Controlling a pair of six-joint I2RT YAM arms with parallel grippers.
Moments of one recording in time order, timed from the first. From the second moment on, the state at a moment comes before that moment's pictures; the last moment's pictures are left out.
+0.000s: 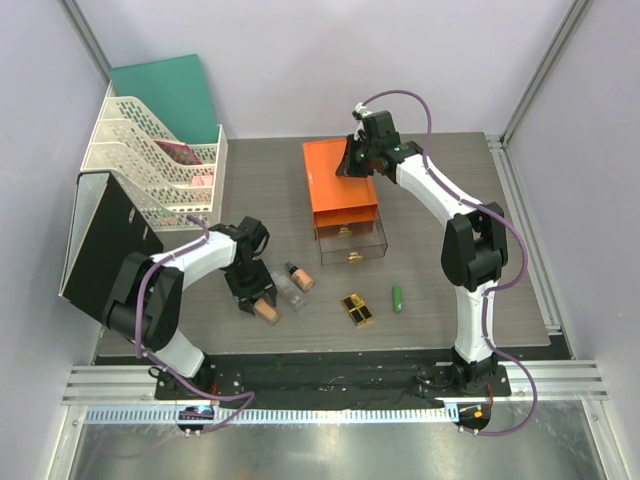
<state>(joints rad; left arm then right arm) -0.41 1.59 0.90 -0.87 0.13 -0.90 0.41 2.07 1.85 -0.45 -0.21 0.39</state>
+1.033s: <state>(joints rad) -0.46 1.60 1.48 -0.85 0.15 -0.70 0.41 2.10 1.78 -0.26 -0.31 0.41</state>
